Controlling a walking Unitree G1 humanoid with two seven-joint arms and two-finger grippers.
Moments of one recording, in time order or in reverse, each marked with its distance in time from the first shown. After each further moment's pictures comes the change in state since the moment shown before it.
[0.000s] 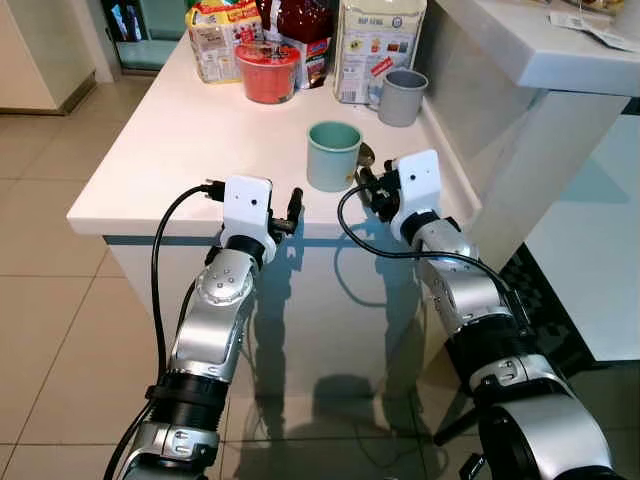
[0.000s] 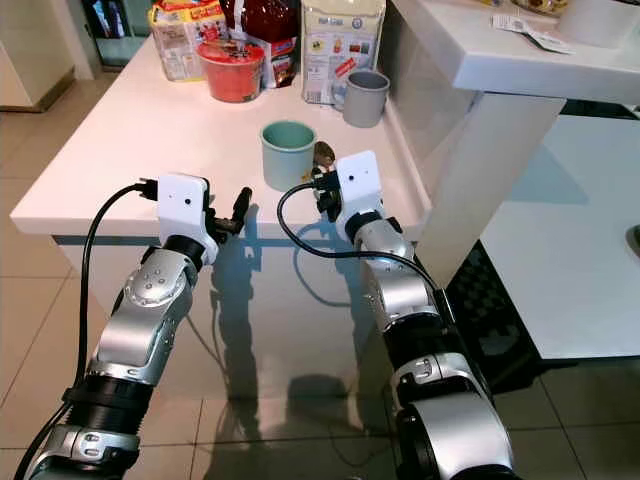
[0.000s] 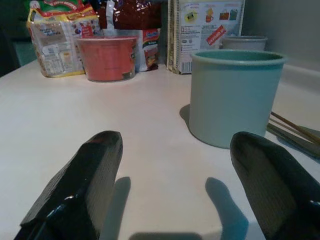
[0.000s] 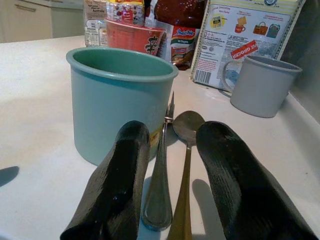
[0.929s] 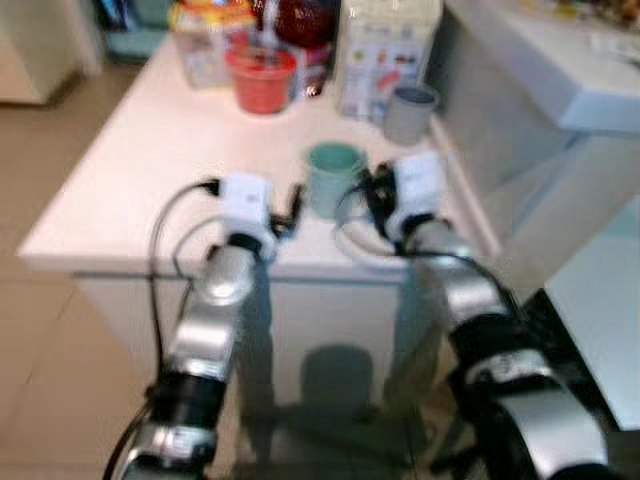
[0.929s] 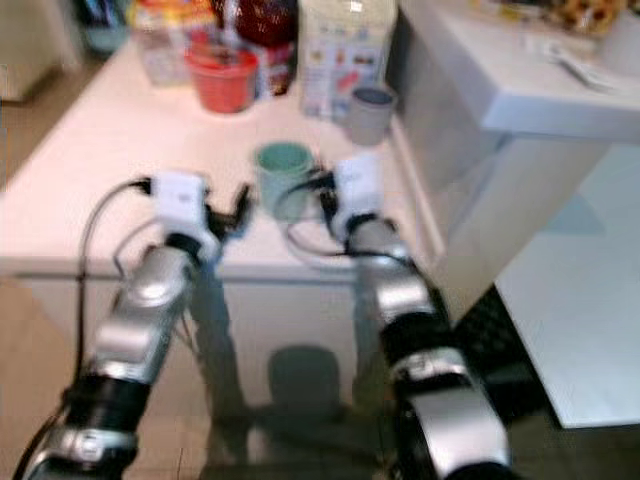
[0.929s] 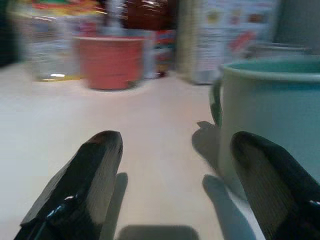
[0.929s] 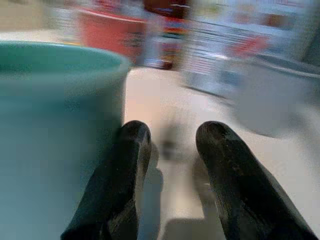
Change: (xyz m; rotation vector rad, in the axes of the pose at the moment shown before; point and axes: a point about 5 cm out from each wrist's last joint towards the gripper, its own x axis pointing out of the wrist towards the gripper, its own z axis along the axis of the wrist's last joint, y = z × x) left arm 0.000 0.003 0.005 -0.019 -0.026 0.019; right arm 0.004 0.007 0.000 0.011 -0.008 0.020
